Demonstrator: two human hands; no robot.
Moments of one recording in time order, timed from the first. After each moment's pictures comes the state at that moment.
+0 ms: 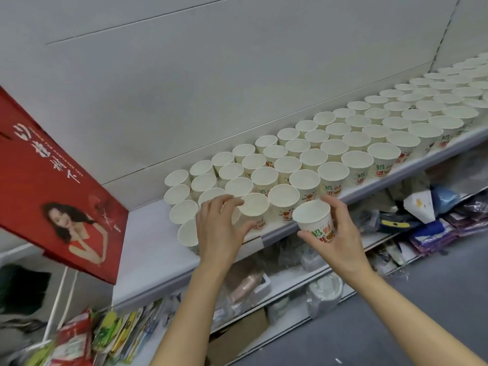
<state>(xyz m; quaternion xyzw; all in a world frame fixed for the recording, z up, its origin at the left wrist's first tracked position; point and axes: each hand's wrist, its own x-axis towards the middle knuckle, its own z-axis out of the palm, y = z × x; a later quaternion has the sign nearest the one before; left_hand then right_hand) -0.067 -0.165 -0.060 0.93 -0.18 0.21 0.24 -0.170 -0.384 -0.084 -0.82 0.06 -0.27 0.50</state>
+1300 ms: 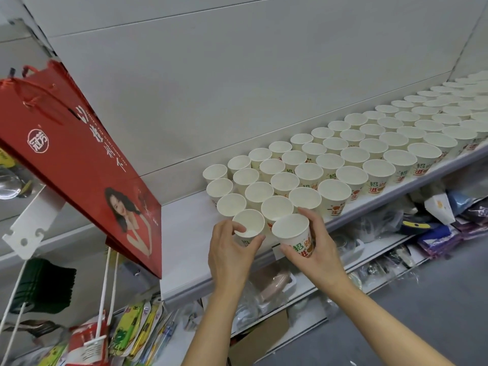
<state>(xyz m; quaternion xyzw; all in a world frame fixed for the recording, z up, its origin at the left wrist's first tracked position) -0.078 -0.072 -0.085 0.90 -0.07 0.12 0.42 -0.151 -0.236 -0.080 -0.80 0.06 -0.22 0.55</state>
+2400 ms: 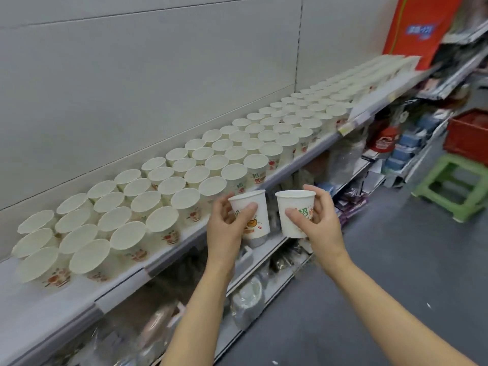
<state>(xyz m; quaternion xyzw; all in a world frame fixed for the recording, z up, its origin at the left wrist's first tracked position) -0.172 -0.409 -0.042 0.63 -0.16 -0.16 0.74 -0.277 -0.545 -0.051 -0.61 0.19 -0.35 0.68</state>
